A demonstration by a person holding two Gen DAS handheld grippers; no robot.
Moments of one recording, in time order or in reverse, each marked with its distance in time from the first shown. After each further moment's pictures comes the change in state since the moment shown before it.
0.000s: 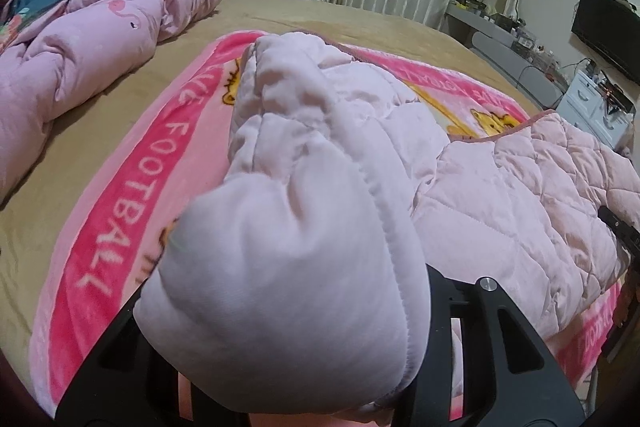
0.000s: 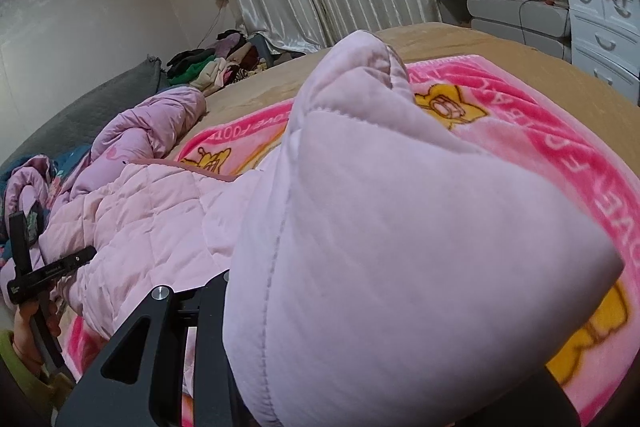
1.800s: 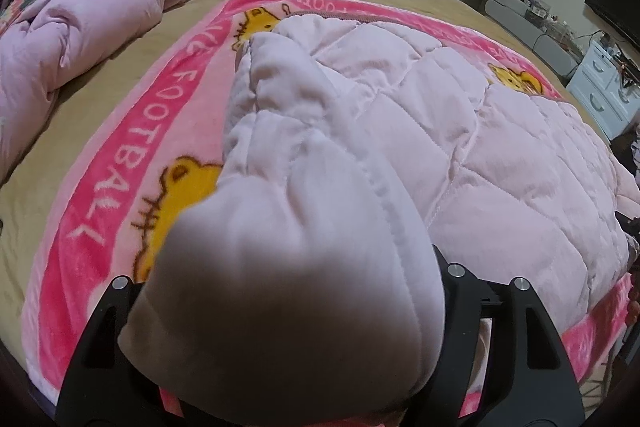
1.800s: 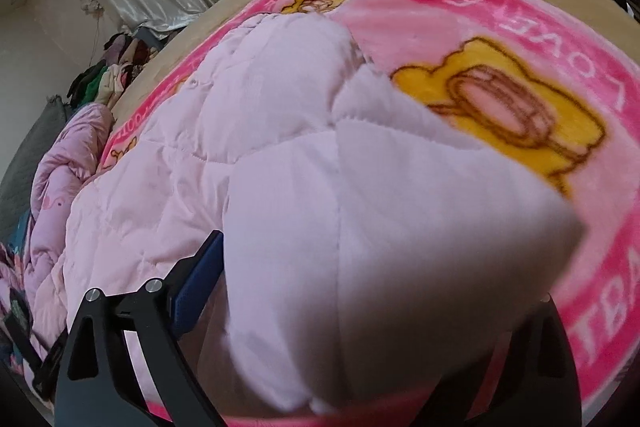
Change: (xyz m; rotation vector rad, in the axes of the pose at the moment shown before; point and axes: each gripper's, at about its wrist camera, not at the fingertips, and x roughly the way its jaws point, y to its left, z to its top) left arm 0.021 0.004 -0.043 0.015 0.111 0.058; right arm 0.002 -0.038 -0.052 0.348 0.208 -0.252
